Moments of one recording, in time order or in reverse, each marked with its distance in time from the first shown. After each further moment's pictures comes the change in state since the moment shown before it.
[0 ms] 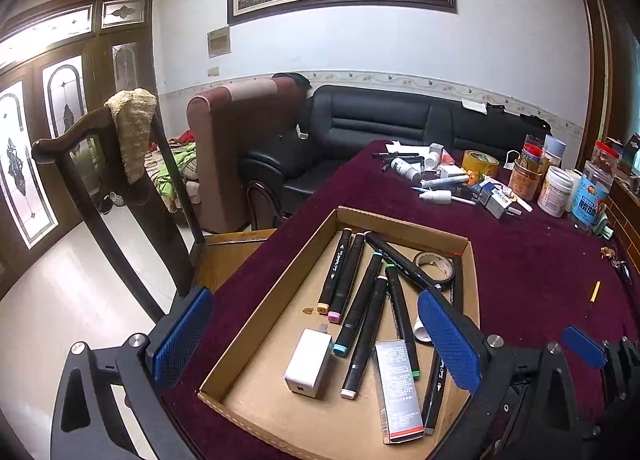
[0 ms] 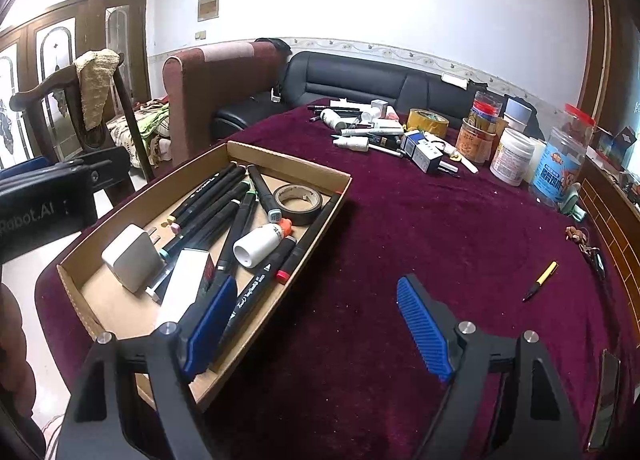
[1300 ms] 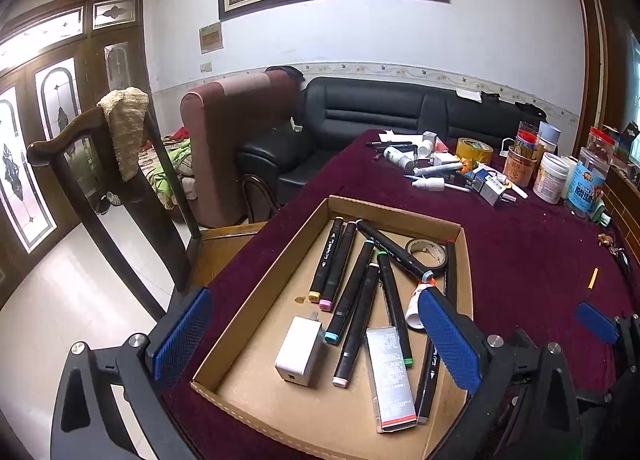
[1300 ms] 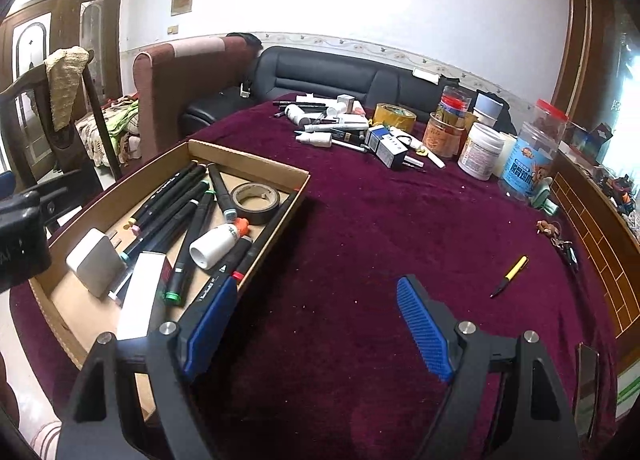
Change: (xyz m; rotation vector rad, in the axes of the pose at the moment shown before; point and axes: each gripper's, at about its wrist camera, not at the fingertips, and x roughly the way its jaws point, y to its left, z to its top) left arm -0.002 -0.008 -0.002 0.031 0.030 -0.007; right arm -0.001 -0.027 0.003 0.009 0.020 -0.110
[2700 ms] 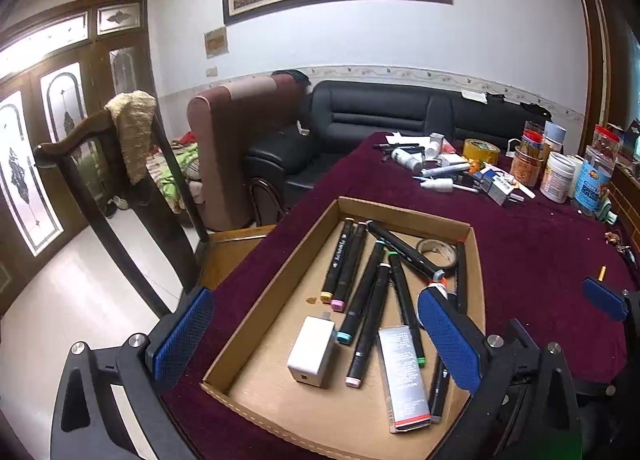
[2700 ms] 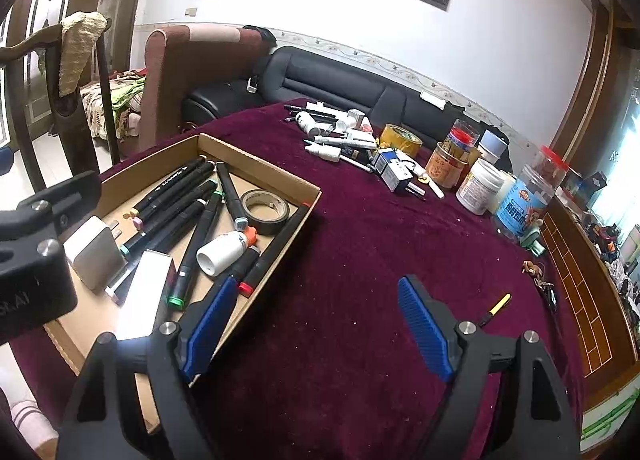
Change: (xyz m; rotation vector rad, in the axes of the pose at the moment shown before) left arm 0.001 0.006 -0.004 0.009 -0.018 0.033; right arm 0.000 0.032 0.014 -0.152 -0.014 -0.057
